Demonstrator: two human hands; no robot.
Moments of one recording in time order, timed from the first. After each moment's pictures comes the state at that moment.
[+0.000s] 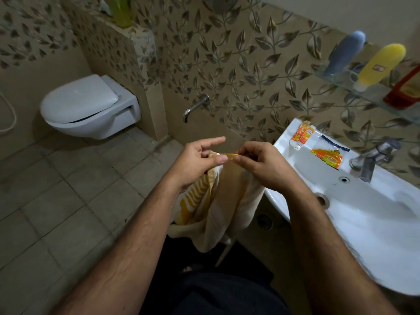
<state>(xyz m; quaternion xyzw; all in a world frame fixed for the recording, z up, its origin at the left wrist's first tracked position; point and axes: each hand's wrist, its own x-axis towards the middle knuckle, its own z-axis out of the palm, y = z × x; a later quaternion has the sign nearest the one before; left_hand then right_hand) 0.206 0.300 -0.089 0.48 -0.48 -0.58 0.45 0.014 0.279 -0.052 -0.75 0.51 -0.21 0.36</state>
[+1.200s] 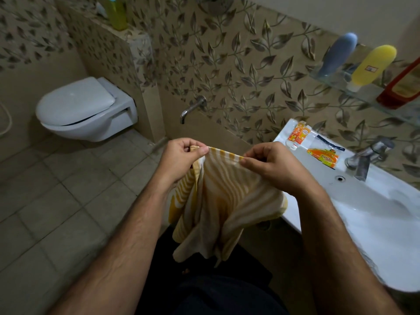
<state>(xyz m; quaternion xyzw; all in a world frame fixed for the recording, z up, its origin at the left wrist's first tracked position) 0.219 0.292 -0.095 0.59 -0.43 -0.48 0.48 -0.005 0.284 -0.036 -0.75 0.52 -0.21 0.36</state>
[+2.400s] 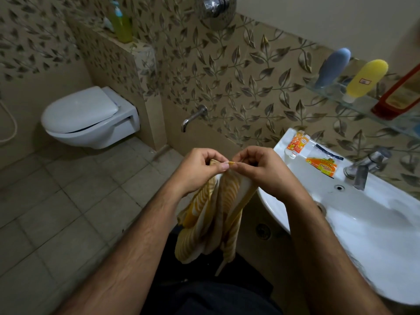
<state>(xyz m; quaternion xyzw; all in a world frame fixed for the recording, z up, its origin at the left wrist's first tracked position) 0.194 0.296 -0.075 0.54 -0.57 -0.48 0.39 0.006 0.282 -0.041 -0.72 0.50 -0.26 0.41</state>
